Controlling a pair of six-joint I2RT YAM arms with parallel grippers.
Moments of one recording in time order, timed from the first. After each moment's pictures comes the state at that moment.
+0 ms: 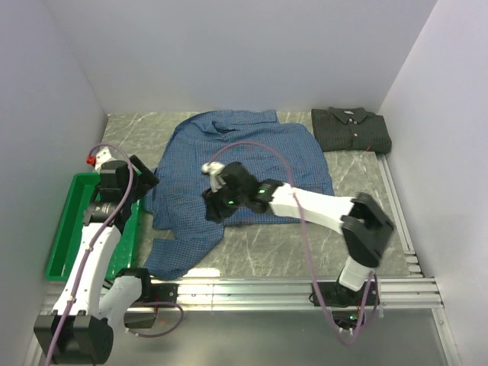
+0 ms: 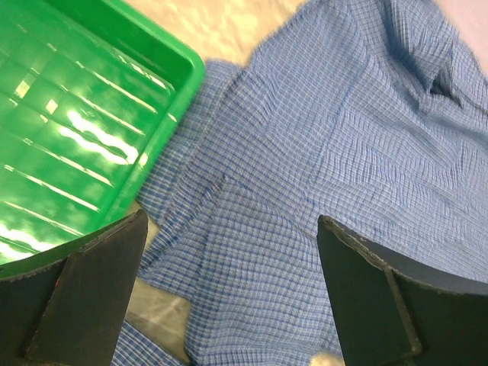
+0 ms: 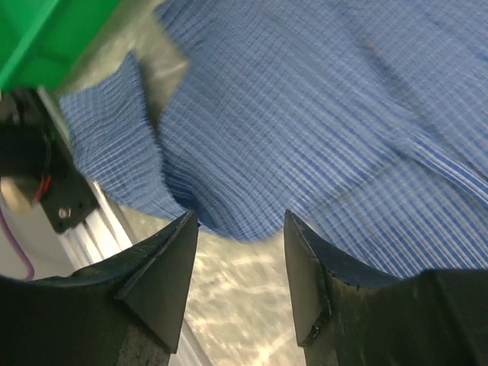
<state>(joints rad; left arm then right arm) -0.01 0.89 0.79 -0.51 -0.18 -0.65 0.94 1.66 1.19 -0.22 -0.23 0.26</state>
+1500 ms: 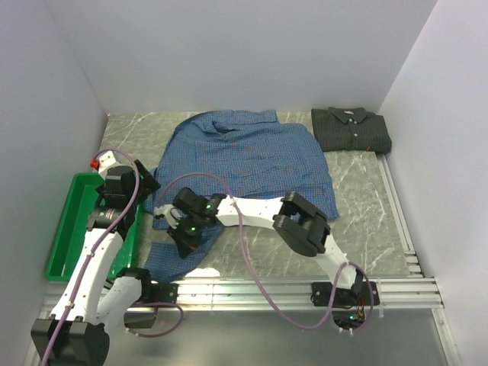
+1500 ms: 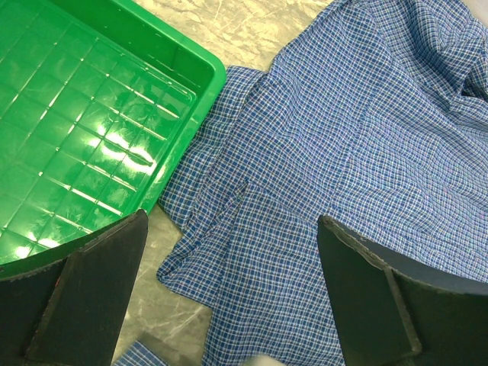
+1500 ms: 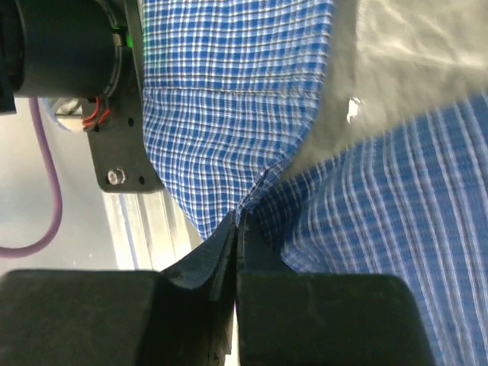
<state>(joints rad) -0.07 0.83 0.73 -0.48 -0.31 -0.61 1.15 2.21 1.66 -0.42 -0.58 0.08</state>
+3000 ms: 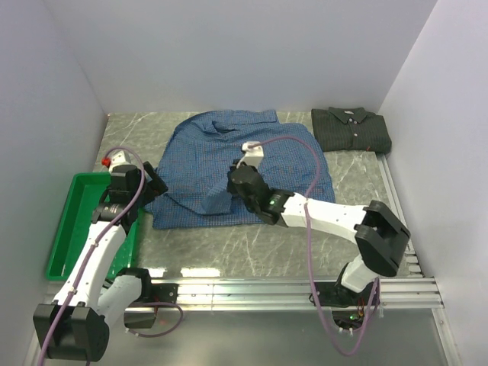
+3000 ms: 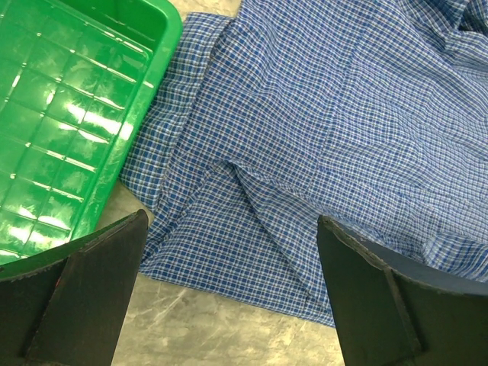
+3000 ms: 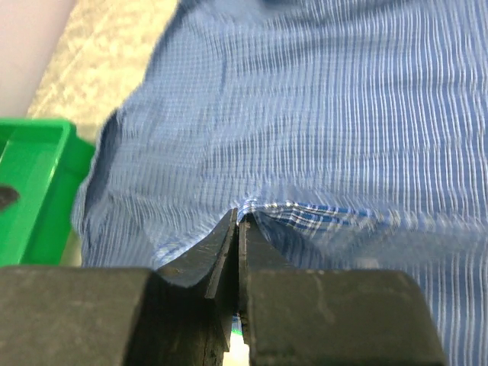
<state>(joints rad) -0.07 0.90 0.71 -0.45 -0.17 -0.59 0.99 1.56 1.04 0.13 0.59 0.59</state>
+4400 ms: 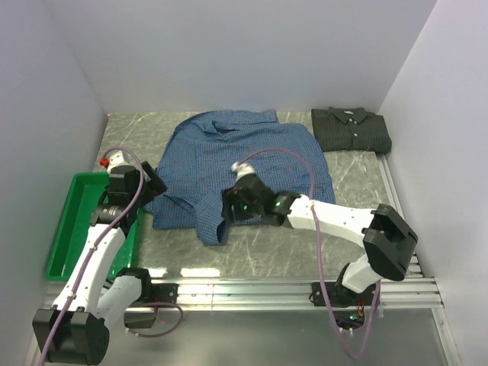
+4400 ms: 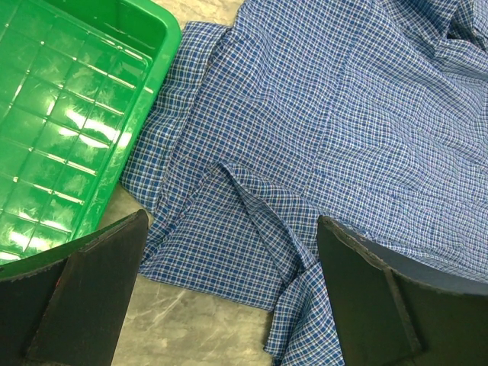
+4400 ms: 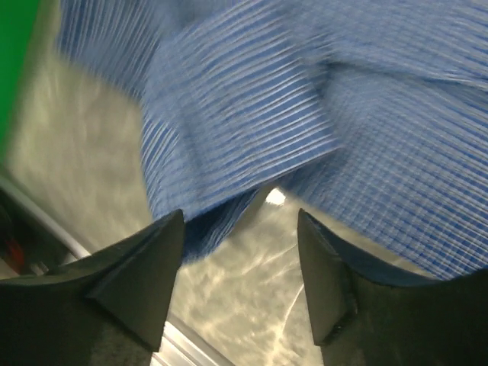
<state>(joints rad) -0.07 0.87 0.71 -0.45 -0.17 -0.59 1.01 1.53 1.02 -0.23 0.11 0.52</state>
